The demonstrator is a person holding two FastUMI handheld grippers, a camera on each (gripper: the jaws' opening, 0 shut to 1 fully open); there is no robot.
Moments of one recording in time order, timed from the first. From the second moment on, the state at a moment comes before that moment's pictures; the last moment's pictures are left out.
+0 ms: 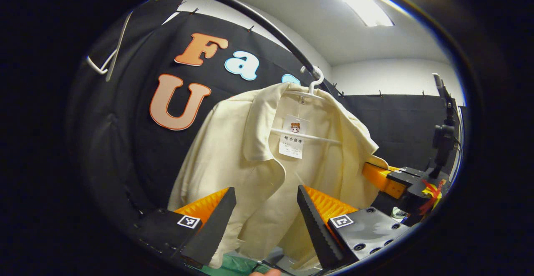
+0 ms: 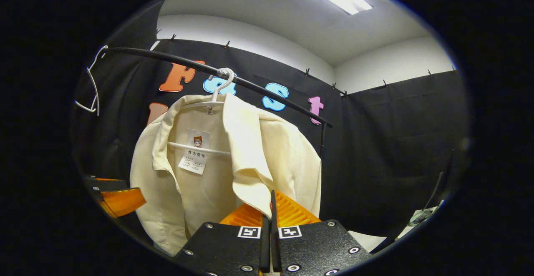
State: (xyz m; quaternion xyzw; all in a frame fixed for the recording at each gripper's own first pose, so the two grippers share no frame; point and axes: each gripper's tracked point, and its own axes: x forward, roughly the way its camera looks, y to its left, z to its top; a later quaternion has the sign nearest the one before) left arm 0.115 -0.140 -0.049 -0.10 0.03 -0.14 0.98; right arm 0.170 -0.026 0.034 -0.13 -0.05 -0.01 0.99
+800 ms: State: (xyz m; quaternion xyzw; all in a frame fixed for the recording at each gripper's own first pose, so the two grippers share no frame) left arm 0.195 -0.059 -0.062 0.08 -0.06 0.10 0.99; right arm 0.160 -0.048 0.031 -0.11 -0.04 0.02 0.99
